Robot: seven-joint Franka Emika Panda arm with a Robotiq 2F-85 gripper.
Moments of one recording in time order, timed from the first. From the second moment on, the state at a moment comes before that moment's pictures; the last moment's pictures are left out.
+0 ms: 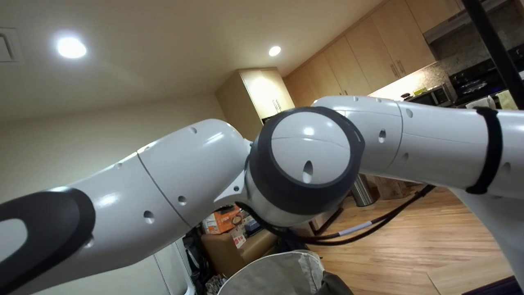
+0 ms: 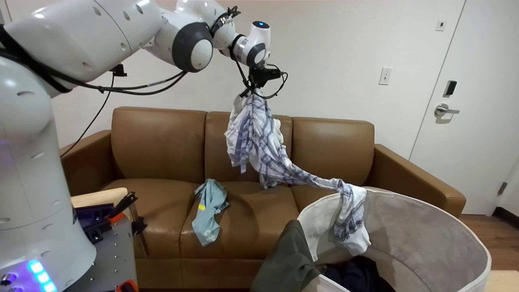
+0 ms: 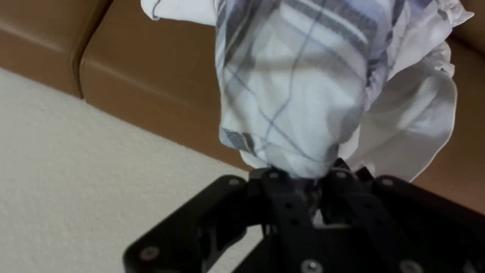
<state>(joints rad) 0.34 0.97 0.39 -0.84 0.00 2.32 -0.97</state>
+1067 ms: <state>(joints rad) 0.37 0.72 0.26 -1.37 -0.07 2.25 -0.62</state>
